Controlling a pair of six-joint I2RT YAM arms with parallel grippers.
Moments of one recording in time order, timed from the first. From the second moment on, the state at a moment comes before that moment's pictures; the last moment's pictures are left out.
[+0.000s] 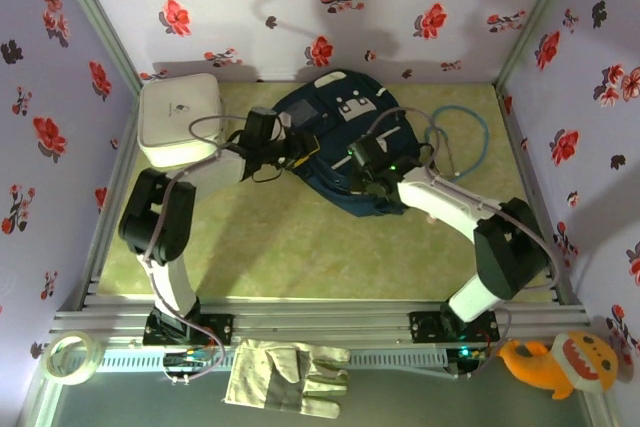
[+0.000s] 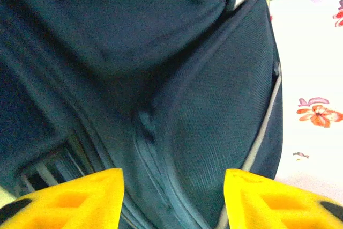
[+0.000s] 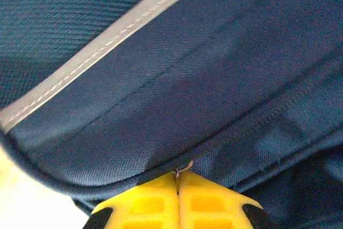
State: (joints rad) left arm -0.47 1.80 1.17 -0.03 0.47 -0.91; right arm 0.68 1.60 1.13 -0.53 0.20 0.58
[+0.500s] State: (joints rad) left arm -0.41 1.73 1.00 0.09 0.49 -1.03; right arm 0.79 1.82 1.35 -0.47 0.09 0.55
